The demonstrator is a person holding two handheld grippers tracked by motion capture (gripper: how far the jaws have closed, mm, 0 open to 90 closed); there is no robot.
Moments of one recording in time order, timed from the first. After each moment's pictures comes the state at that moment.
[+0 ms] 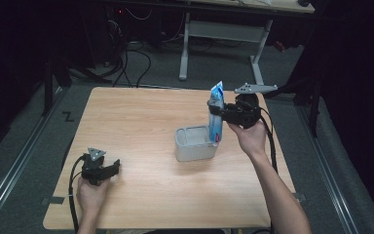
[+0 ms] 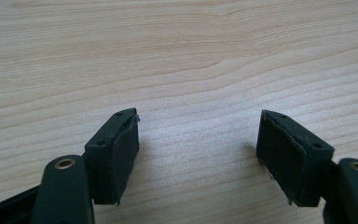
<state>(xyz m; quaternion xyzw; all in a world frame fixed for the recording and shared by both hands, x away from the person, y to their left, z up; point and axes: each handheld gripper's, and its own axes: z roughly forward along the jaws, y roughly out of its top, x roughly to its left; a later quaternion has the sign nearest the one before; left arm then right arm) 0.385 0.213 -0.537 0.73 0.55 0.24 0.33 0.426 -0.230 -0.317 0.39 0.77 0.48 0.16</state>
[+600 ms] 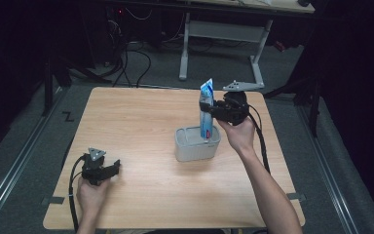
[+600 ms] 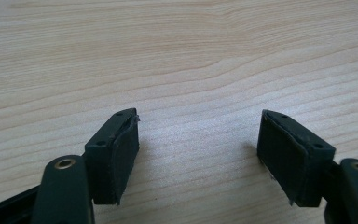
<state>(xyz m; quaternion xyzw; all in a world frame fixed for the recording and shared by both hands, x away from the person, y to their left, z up) 0.385 0.213 -0.537 0.73 0.55 0.24 0.33 0.440 -0.205 -0.324 0.38 0.77 0.48 0.17</state>
